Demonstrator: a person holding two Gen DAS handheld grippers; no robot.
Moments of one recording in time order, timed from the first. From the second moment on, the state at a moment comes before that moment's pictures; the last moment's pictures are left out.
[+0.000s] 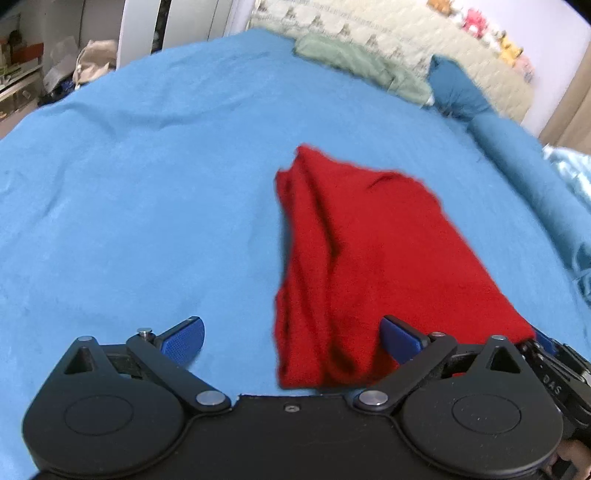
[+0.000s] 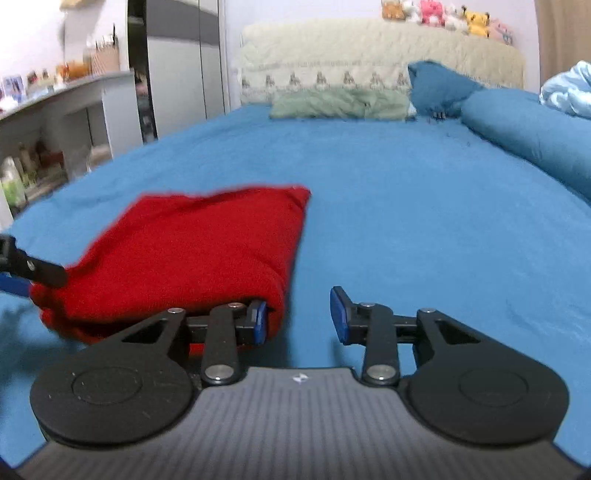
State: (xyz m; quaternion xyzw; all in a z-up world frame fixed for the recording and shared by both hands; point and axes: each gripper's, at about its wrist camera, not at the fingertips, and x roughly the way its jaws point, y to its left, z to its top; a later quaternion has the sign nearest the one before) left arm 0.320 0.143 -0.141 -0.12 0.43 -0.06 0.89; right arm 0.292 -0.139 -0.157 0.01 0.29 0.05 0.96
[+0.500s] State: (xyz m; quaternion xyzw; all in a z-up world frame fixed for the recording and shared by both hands) left arm 0.314 0.153 -0.123 -0.07 0.41 0.01 0.91; right arm 0.280 -0.169 -0.131 -0.02 0.34 0.12 0.93
